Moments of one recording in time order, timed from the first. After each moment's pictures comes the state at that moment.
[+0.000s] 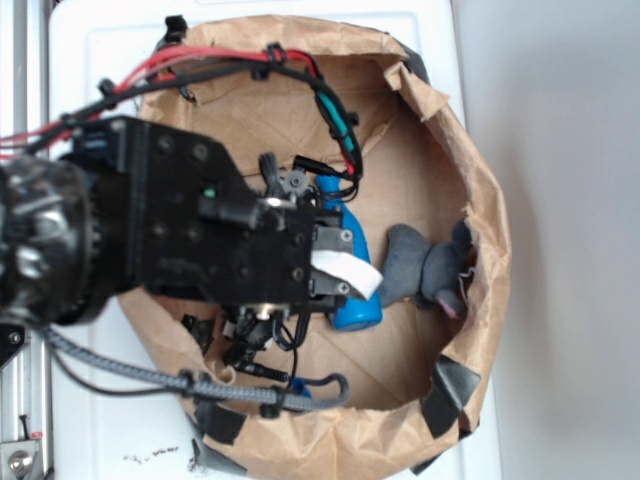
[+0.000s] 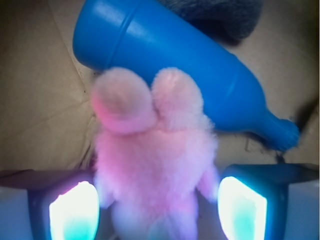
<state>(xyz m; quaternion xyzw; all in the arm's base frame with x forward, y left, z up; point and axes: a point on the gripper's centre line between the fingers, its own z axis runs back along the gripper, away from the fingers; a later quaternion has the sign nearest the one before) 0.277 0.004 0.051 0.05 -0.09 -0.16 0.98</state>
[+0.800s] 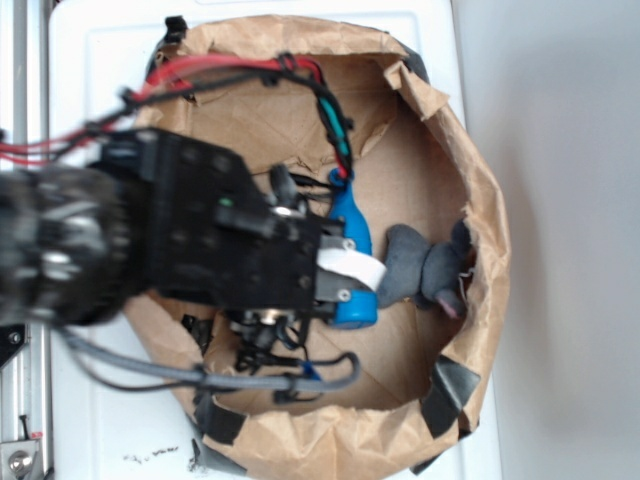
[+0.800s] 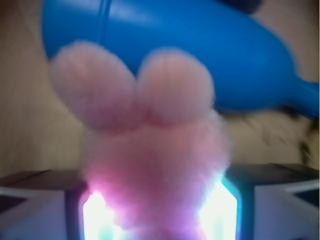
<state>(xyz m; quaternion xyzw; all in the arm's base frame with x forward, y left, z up) 0.267 0.013 0.060 0.07 -0.06 -0.10 0.99</state>
